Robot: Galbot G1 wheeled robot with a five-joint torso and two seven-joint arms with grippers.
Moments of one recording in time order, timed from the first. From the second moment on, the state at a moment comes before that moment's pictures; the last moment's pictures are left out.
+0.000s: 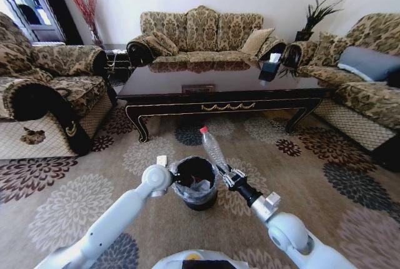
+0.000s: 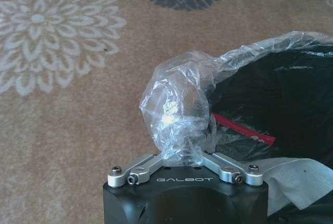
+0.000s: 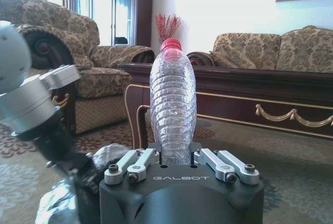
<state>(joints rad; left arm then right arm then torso) 0.74 -1.08 0.17 -1.93 -1.71 0.73 -1.24 -1.55 0.84 0.31 2.15 0.43 0.08 -0.07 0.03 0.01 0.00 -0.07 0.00</state>
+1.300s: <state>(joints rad) 0.75 -1.09 0.19 -1.94 -1.70 0.73 -1.24 -1.59 0.88 0.28 2.13 0.37 0.07 -0.10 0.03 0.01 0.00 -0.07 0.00</state>
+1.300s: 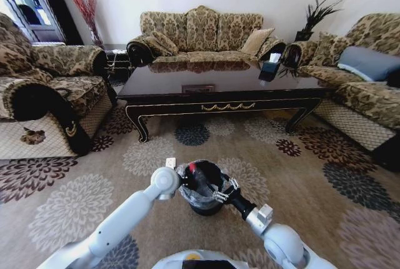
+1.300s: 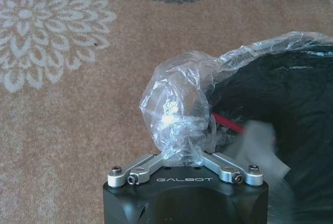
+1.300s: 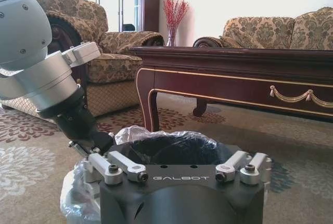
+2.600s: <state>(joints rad) 0.86 -1.04 -0.07 -1.79 -1.69 0.68 -1.29 -1.61 0.89 0.31 2.14 0.40 0.08 -0.09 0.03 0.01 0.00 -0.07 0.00</state>
